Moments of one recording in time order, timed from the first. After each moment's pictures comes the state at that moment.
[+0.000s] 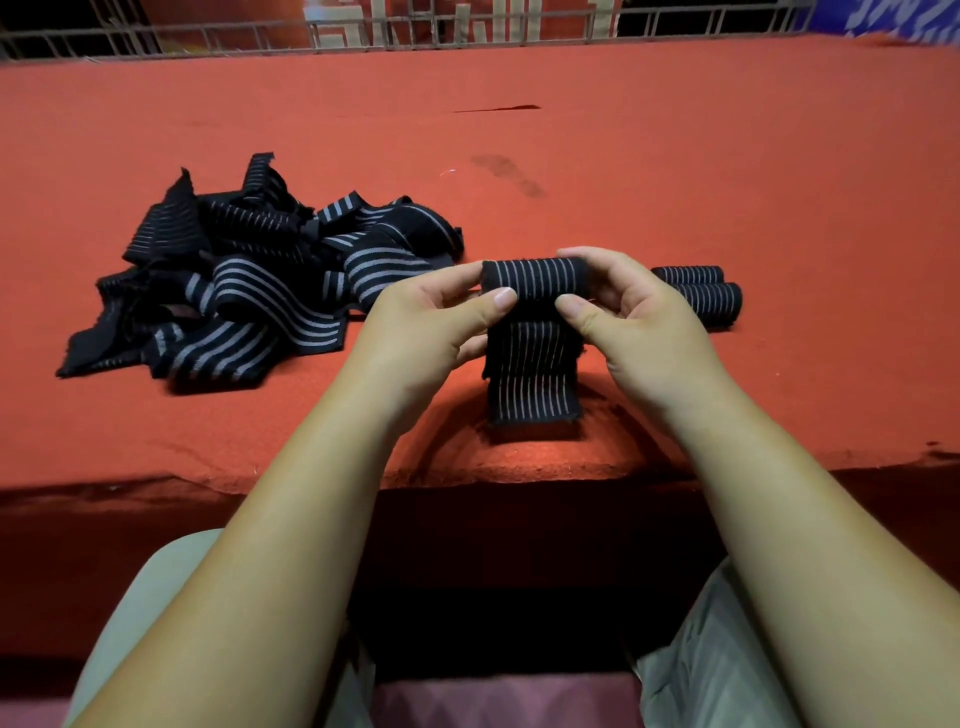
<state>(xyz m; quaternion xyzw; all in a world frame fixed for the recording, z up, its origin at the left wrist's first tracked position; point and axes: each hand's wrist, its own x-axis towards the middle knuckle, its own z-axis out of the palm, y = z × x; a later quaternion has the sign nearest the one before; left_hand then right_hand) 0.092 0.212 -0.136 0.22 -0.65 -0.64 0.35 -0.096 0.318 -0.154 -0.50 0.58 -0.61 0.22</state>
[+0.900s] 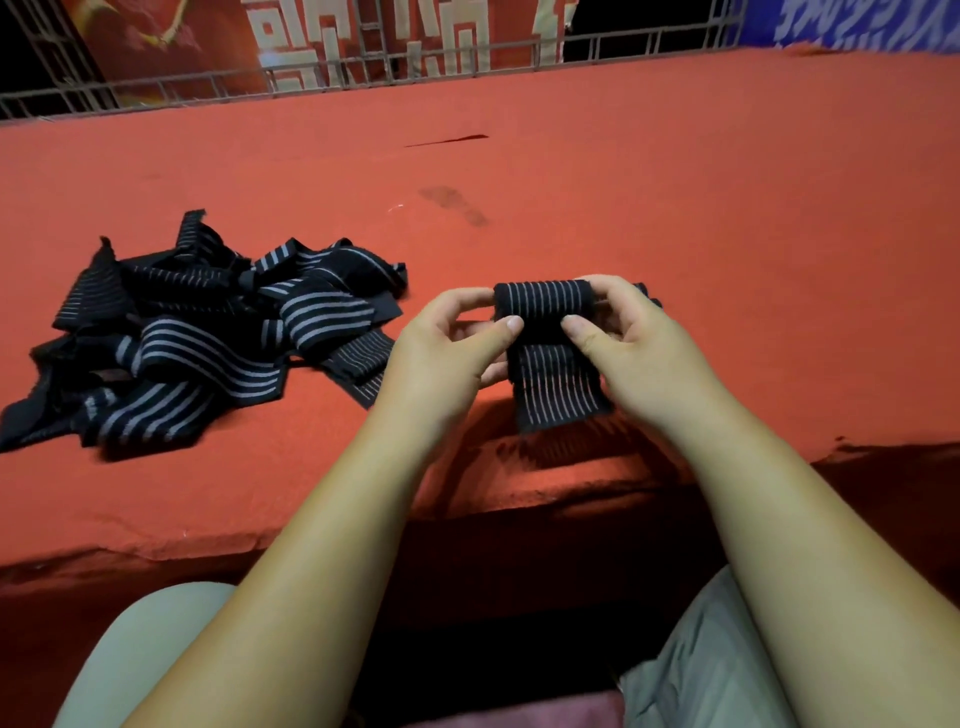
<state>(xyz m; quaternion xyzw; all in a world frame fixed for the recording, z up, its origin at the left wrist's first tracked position) 0.012 0.248 -0.138 0.28 -0.62 -0.63 0.38 -0.155 0.356 -0.153 -0.47 0.67 -0.55 0.15</state>
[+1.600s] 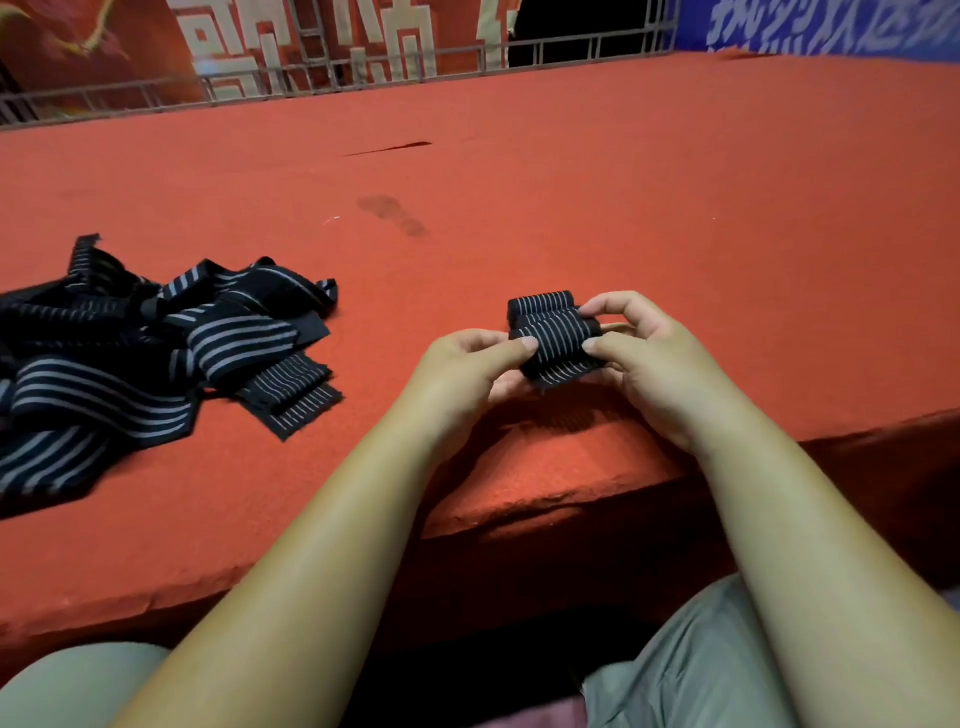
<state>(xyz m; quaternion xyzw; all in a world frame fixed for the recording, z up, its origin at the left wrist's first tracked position) -0.081 0.257 -0.167 0.25 -0.58 -0.73 0.26 -0.228 0.397 -0.162 -0.33 0.62 -0.66 0.28</state>
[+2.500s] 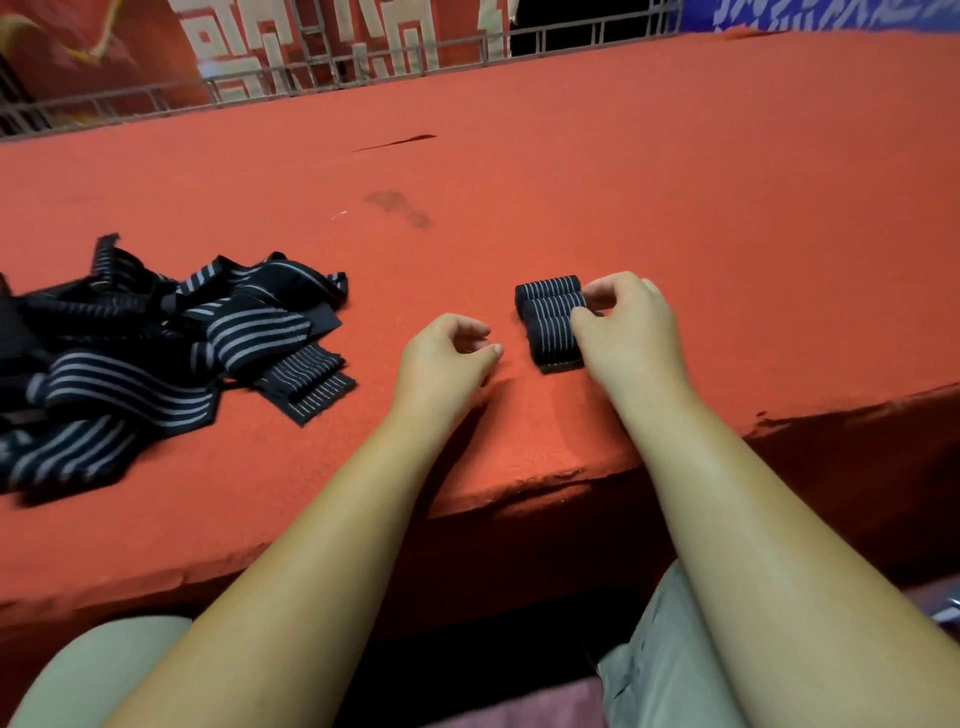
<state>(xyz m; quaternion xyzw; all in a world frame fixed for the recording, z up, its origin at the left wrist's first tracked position) -0.064 0.230 -0.189 0.37 -0.74 -0.45 0.33 -0.206 0.359 -0.167 -0.28 0.81 -0.51 -0.02</state>
